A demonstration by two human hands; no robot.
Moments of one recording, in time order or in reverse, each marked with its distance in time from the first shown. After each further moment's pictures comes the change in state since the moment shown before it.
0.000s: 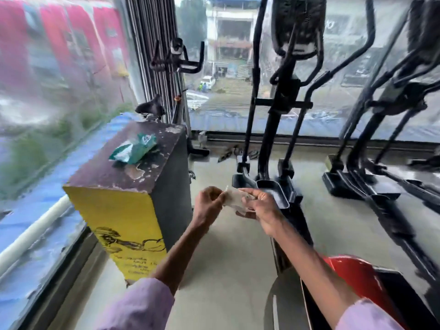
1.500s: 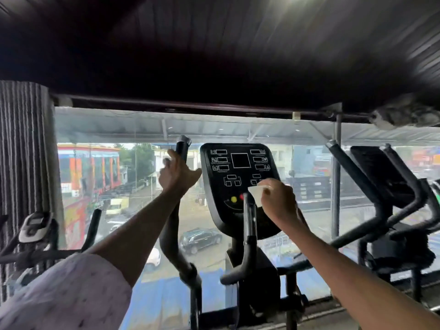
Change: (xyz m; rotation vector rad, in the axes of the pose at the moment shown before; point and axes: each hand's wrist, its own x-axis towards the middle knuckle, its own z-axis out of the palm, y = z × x) left_hand 0.984 0.474 0.288 0.479 0.400 0.578; right_hand 0.858 -0.560 -0.282 -0.807 0.913 -0.855
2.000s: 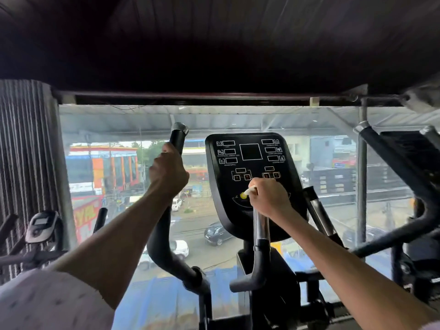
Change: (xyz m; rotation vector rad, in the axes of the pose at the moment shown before) left_hand 0.027 -0.019 0.029 0.248 0.060 0.069; right_hand 0.045 0.035 0.084 -0.246 -0.206 -0.312
